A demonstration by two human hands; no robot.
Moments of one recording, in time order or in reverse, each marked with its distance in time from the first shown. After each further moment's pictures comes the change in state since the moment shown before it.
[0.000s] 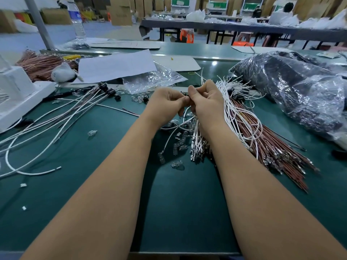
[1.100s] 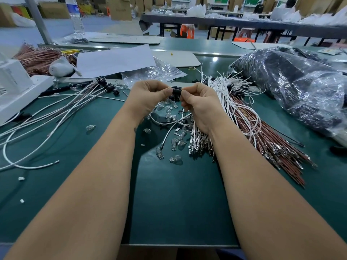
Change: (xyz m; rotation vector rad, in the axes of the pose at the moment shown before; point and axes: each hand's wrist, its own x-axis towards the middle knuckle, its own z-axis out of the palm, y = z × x) left_hand 0.000 -0.017 -0.030 -0.202 0.077 -0.030; right_hand -0.006 -0.006 -0.001 0.059 -0.178 0.174
